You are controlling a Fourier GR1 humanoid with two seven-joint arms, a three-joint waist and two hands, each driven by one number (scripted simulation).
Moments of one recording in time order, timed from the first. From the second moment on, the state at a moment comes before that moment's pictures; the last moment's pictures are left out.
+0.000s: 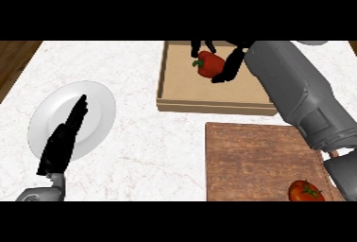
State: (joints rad) left arm -0.05 0.18 0.02 -1.53 -0.20 0.02 0.07; right arm -1.34 -0.23 0.22 -0.24 0.57 0.33 -0.75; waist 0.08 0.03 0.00
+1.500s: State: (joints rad) left arm -0.10 0.16 0.00 -1.57 -0.22 0.01 0.10; right arm -1.41 -0.48 -0.27 -0.02 0.13 0.51 -0.54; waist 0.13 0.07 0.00
